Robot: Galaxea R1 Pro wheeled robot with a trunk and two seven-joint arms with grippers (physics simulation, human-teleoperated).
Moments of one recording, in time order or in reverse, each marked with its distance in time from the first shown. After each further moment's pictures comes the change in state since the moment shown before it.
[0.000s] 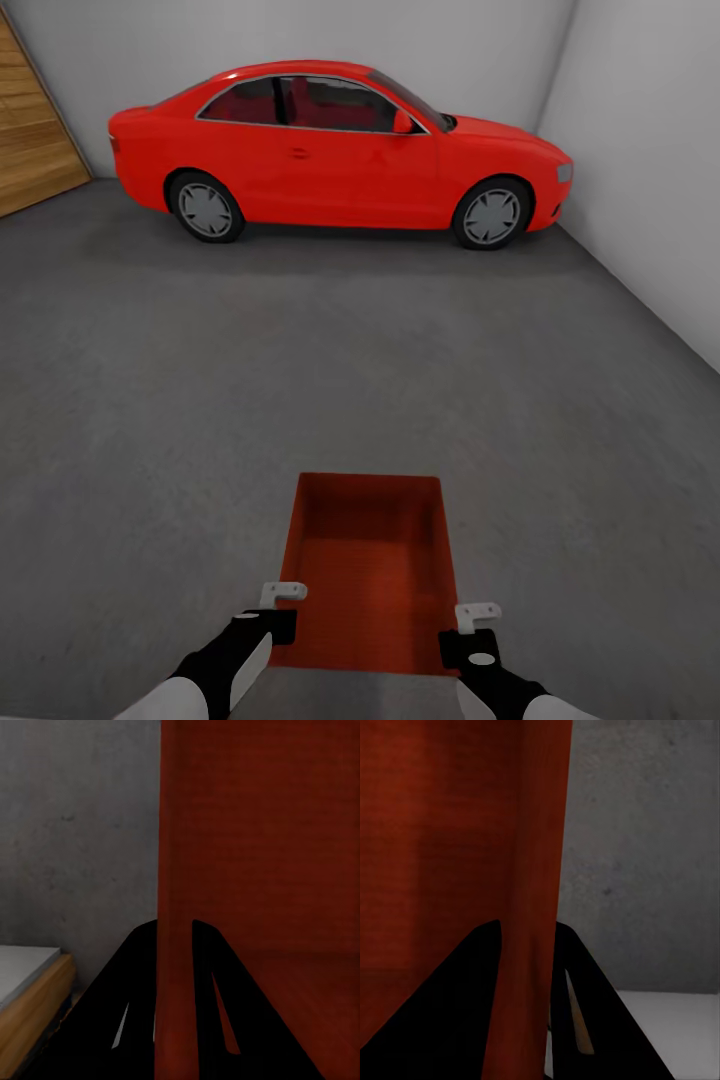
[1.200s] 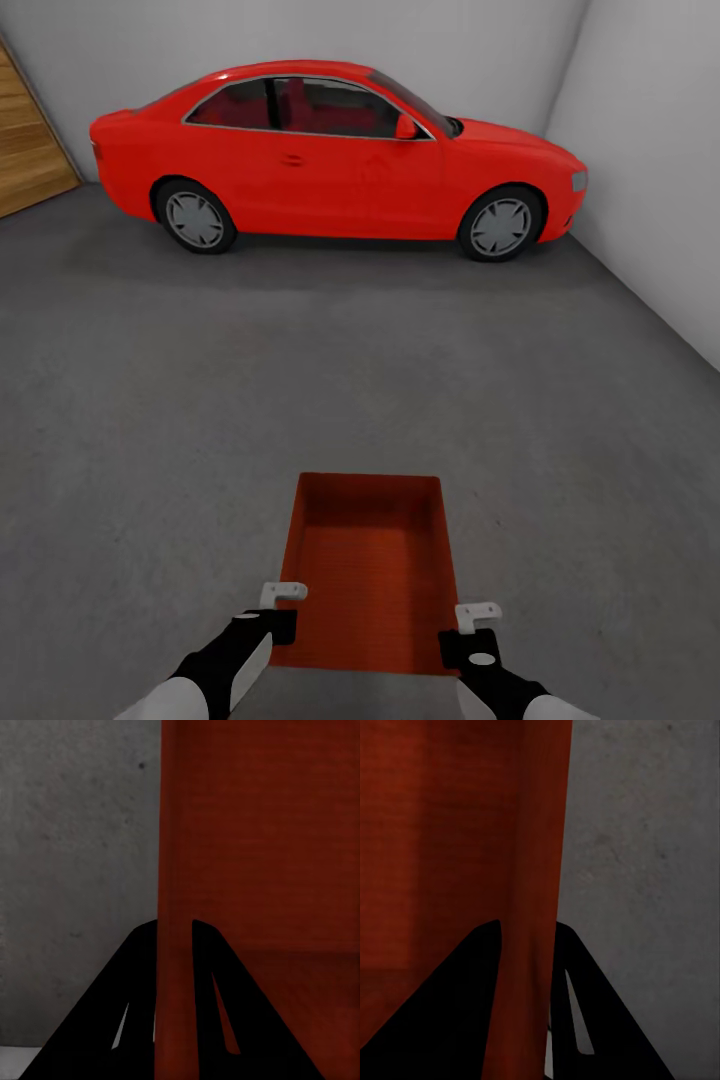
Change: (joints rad) left arm 0.001 -0.001 0.000 0.000 0.001 -0.003 0.002; right arm 0.000 -0.001 0.001 0.000 0.000 -0.001 0.001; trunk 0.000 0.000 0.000
